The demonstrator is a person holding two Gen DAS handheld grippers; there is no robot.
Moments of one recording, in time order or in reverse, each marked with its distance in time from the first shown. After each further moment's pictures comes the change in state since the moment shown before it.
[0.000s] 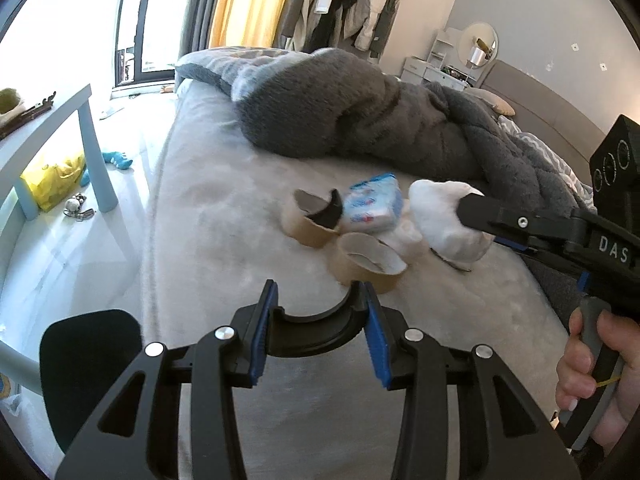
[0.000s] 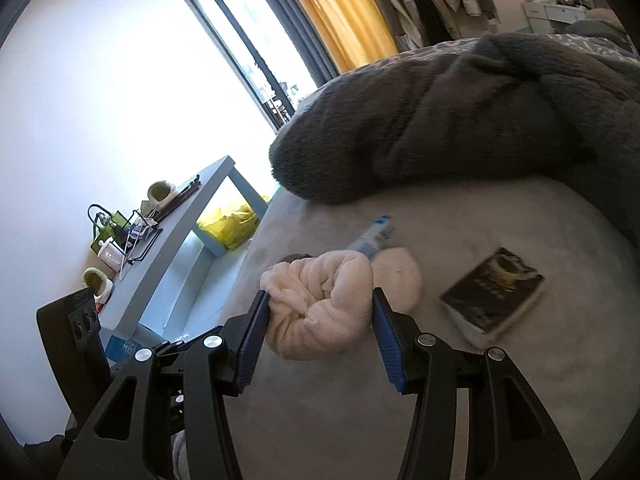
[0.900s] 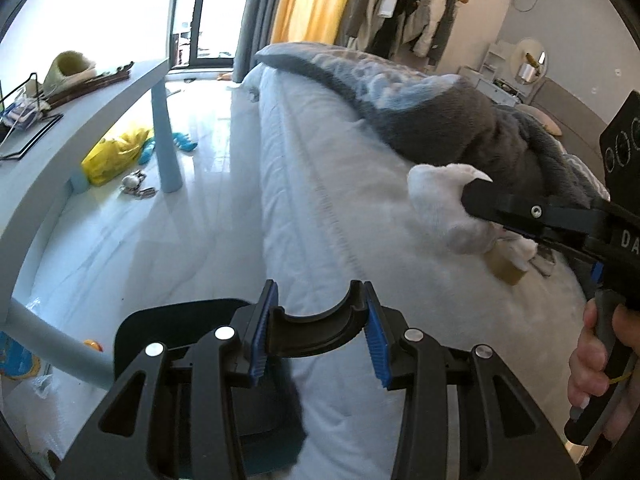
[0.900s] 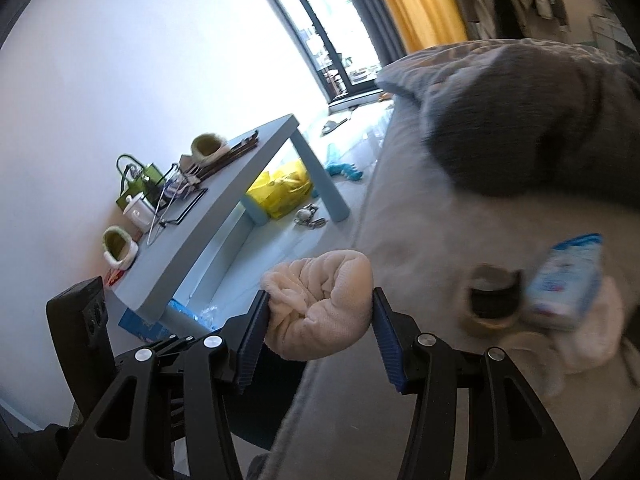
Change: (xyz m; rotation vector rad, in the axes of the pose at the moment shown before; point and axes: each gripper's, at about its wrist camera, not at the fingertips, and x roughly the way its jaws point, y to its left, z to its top) left arm -0.040 0.129 -0.008 -0.090 0.021 0.132; right arm 0.092 0.124 -0.003 -0.134 0.105 0.108
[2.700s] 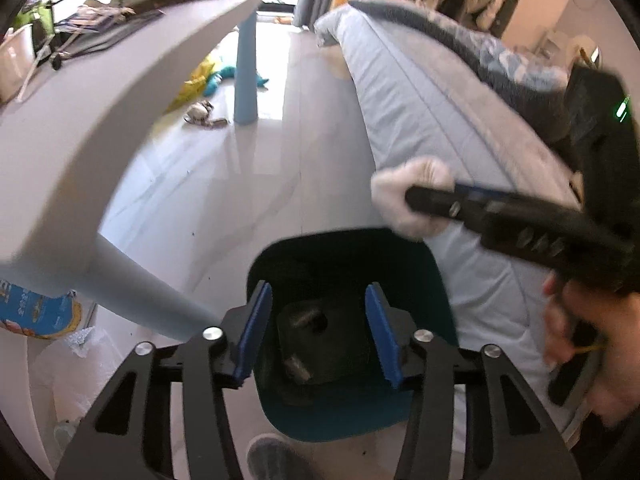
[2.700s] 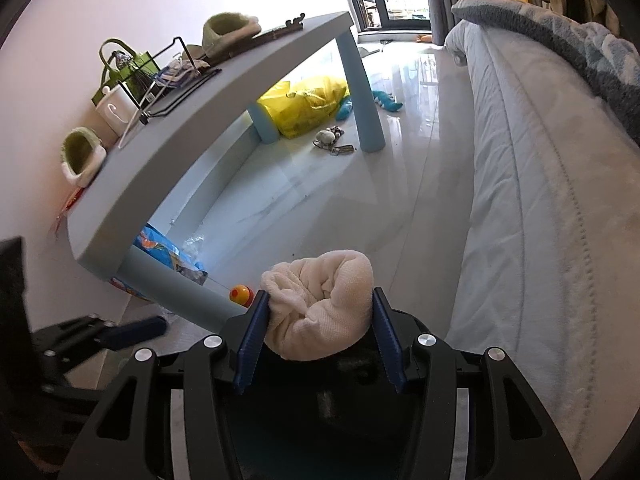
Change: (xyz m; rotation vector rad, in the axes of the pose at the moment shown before) left arm -0.018 0.163 -0.033 -0.111 0.169 0.101; right arm 0.193 0.108 -0.035 -0.142 0.263 -0.076
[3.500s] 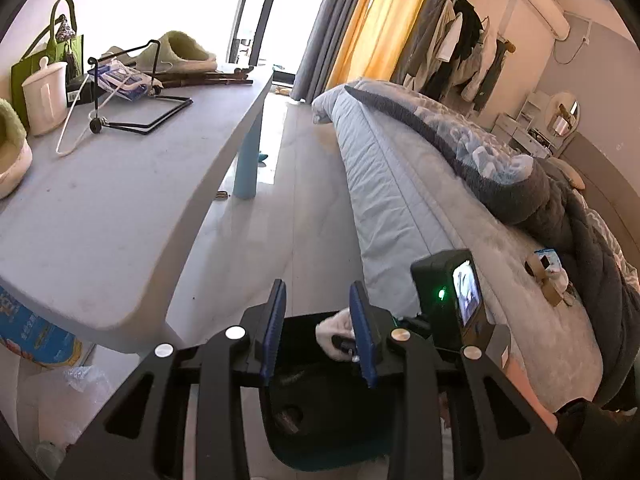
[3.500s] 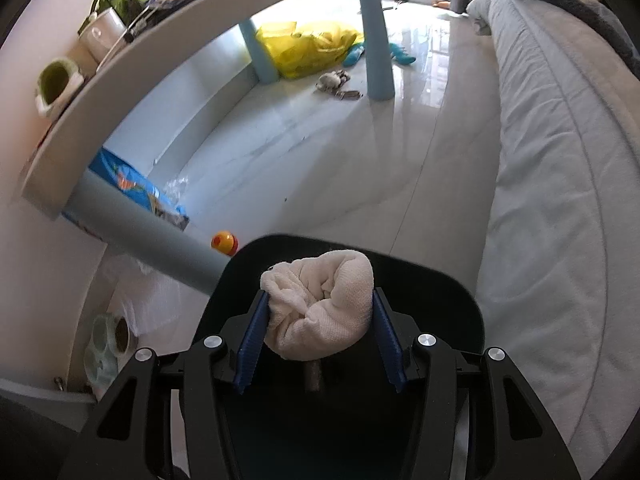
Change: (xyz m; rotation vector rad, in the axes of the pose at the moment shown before) left arm -0.070 0.014 0.020 -0.037 -0.254 -0.065; right arm 0.063 0.024 -0.027 -0.088 0.190 -0.063
